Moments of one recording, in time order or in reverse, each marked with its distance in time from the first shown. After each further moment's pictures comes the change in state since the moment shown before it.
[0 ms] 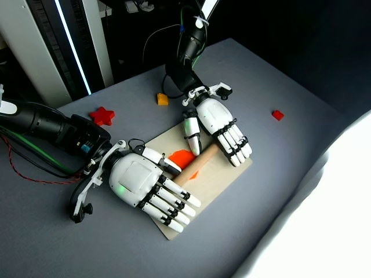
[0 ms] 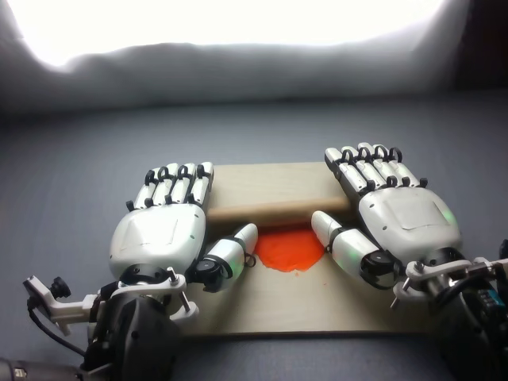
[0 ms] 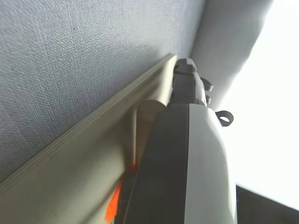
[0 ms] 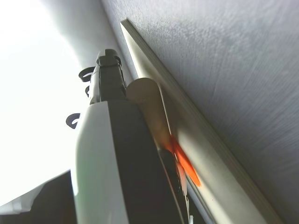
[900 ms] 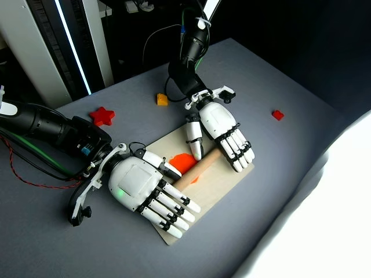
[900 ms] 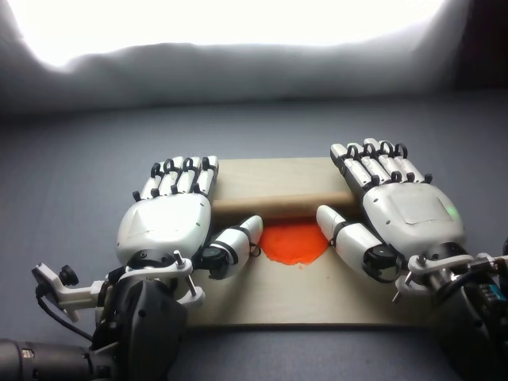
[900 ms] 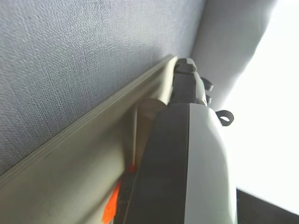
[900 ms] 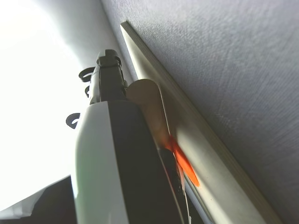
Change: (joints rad) left arm -0.041 -0.004 0.026 -0.039 0.055 0.009; right arm 0.004 0.000 0.011 0.013 0.000 0.001
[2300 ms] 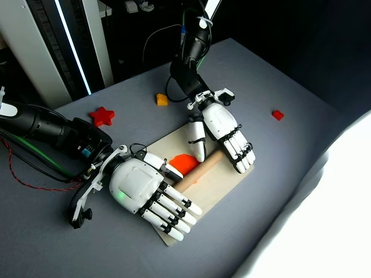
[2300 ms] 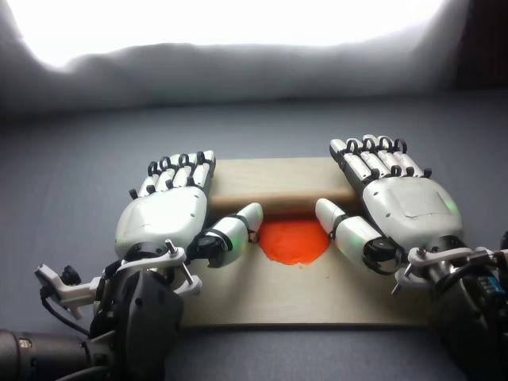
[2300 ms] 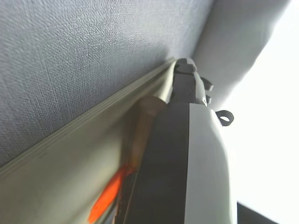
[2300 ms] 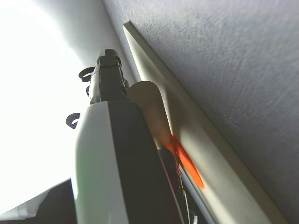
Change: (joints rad) left arm -0.011 0.006 0.022 -0.019 0.034 -0.089; right arm 0.011 0.000 0.023 0.000 -0.017 0.024
